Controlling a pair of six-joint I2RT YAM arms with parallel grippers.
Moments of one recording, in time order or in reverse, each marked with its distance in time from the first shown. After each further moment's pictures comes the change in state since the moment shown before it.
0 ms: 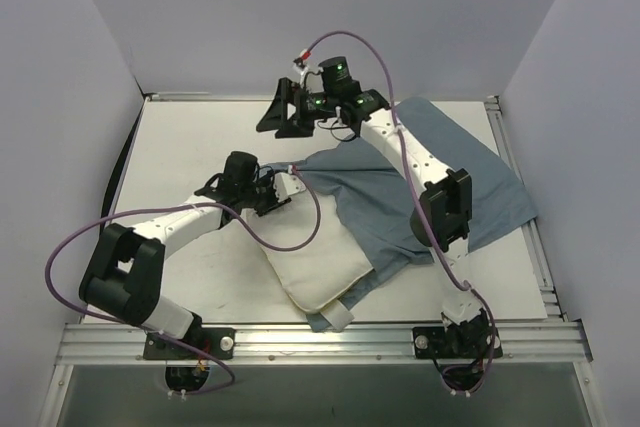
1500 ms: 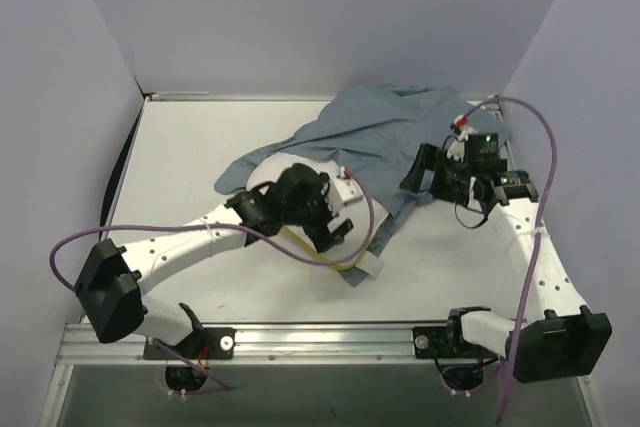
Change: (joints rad) left arm -0.433 -0.087 0.271 -0.314 -0.187 -0.594; right arm -0.481 -1.031 -1.050 -0.296 0.473 -0.365
